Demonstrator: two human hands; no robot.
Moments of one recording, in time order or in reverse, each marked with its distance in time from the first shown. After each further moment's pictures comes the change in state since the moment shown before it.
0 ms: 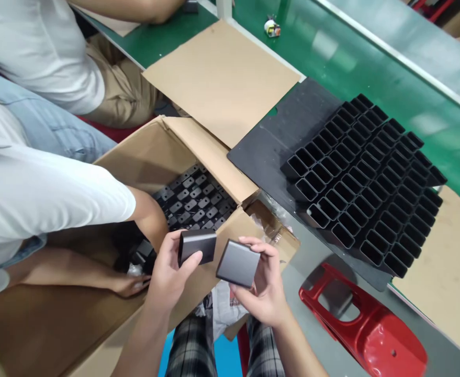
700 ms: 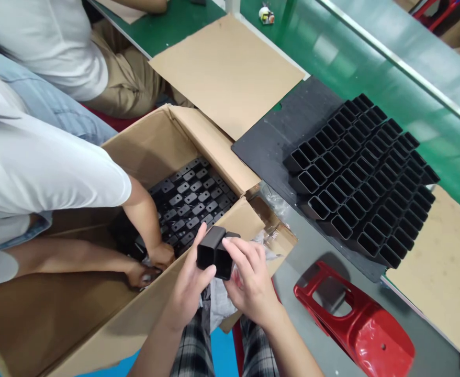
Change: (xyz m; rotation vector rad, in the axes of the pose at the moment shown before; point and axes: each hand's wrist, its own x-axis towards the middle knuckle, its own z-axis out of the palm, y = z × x) left_hand -0.051 -0.026 0.000 -0.228 -0.334 -0.043; right_hand -0.010 -0.009 0.011 -0.726 -0.146 -0.374
